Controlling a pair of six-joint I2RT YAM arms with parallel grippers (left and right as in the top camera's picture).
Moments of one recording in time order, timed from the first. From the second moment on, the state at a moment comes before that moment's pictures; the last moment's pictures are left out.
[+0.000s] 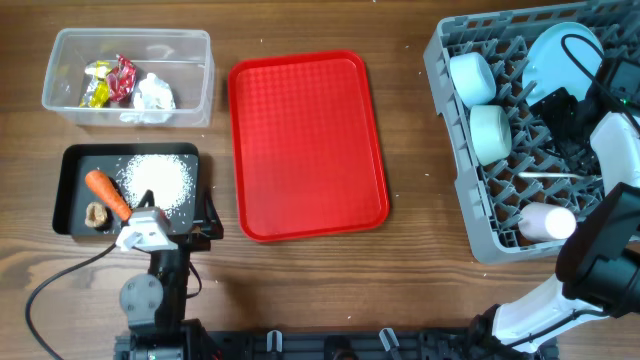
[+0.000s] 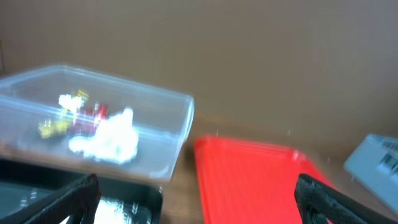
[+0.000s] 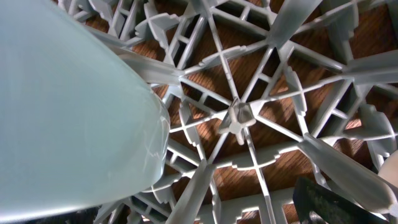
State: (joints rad) left arm 0.10 0.01 0.01 -0.03 0.09 -0.25; right arm -0.43 1.85 1.33 -0.64 0.00 0.57
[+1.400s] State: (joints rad) left arm 0.10 0.01 0.01 -0.07 0.09 -0.25; right arm 0.13 0.78 0.66 0.06 -0.04 -0.04
